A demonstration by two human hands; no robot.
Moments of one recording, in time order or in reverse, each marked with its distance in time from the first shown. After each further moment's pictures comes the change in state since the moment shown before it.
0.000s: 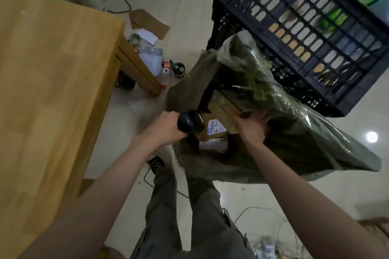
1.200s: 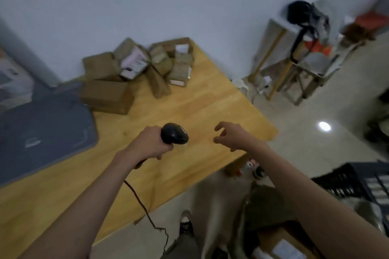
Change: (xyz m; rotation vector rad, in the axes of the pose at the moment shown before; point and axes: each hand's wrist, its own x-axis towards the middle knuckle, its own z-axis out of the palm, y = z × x) left_hand -0.350 -0.204 -0.144 -0.477 0.687 -0.499; right_hand -0.323 -0.340 0.091 -0.785 -0.732 -1.185
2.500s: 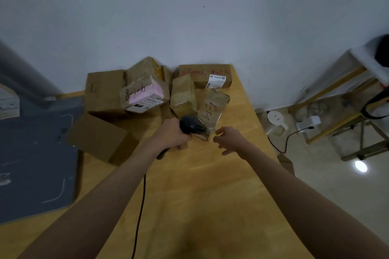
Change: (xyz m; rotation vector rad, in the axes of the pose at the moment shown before) left_hand 0.349 -0.011 -0.138 -0.293 0.093 -0.147; right_hand 0.380 -0.106 -0.106 0.132 -0.139 0.044
